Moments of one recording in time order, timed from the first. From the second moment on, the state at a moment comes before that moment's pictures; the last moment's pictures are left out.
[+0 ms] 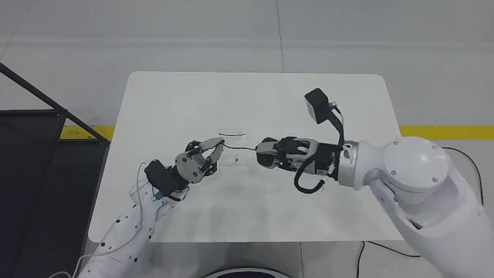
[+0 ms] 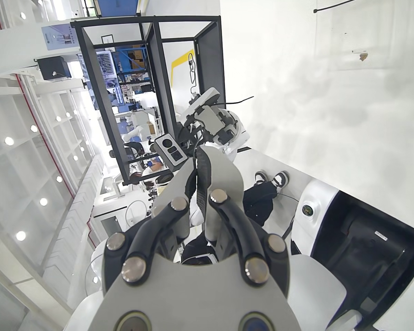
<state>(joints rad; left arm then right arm) 1.28 -1.17 -1.23 -1.50 1.67 -0.36 1.05 -0.84 -0.95 1.08 -2.12 0.54 0.80 0.67</state>
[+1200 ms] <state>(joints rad) 1.30 -1.17 -1.23 -1.54 1.64 -0.35 1.00 -0.89 -0.96 1.10 -2.11 0.58 0.69 0.64</state>
